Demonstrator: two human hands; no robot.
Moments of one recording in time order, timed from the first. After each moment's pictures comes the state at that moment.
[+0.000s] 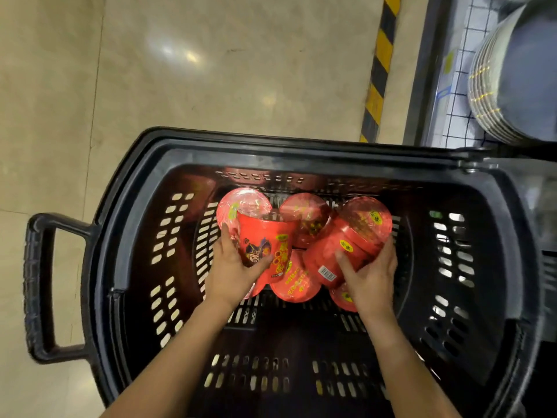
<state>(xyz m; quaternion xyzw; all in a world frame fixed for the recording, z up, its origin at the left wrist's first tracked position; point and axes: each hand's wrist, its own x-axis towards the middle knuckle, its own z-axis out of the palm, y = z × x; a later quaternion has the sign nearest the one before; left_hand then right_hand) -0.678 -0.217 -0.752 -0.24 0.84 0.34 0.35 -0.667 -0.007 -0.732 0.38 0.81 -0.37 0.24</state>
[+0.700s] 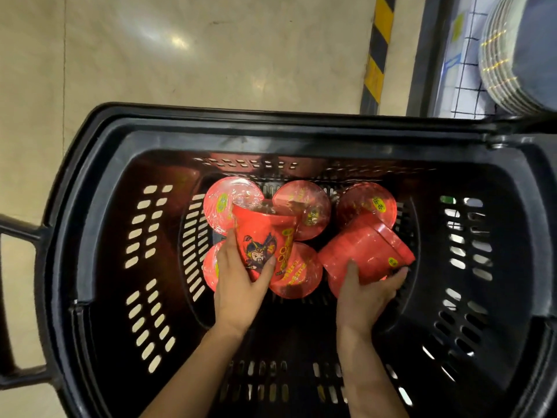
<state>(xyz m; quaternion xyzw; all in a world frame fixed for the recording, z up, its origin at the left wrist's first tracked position) -0.647 -0.191 -0.764 -0.23 0.86 0.37 0.28 -0.638 -0.036 -0.760 0.62 0.65 -0.43 0.07</state>
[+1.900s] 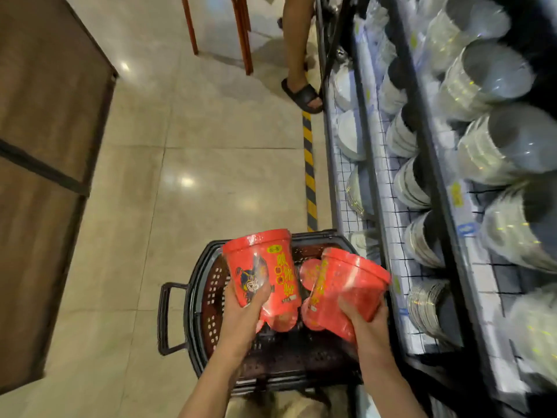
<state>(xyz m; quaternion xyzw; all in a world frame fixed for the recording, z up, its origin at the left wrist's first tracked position) -0.674 -0.182 -0.373 -0.27 0.64 0.68 0.22 -0.627 -0.004 -0.382 0.48 0.57 -0.67 0.06</state>
